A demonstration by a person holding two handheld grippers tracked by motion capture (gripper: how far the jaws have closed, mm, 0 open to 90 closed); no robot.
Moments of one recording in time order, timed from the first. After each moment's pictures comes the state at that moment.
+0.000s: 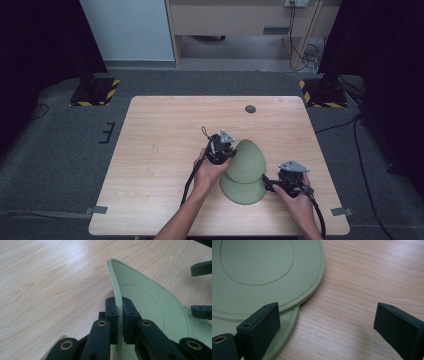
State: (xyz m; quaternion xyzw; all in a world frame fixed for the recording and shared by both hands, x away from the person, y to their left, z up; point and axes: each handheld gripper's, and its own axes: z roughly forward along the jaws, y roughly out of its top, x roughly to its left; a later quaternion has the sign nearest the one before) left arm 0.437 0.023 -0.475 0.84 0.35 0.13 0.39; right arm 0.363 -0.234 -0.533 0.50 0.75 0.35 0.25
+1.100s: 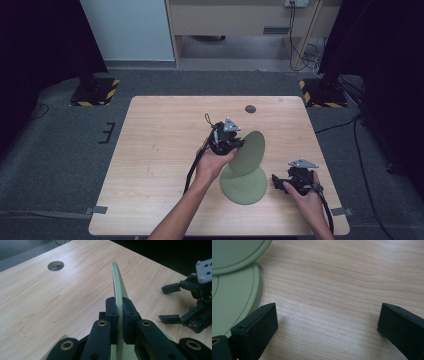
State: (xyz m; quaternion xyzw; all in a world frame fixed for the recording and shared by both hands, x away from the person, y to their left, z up) left arm 0.434 0.013 -0.412 0.84 0.31 0.12 0.43; right arm 0.372 -0.266 -0.539 0.54 0.75 0.32 0.22
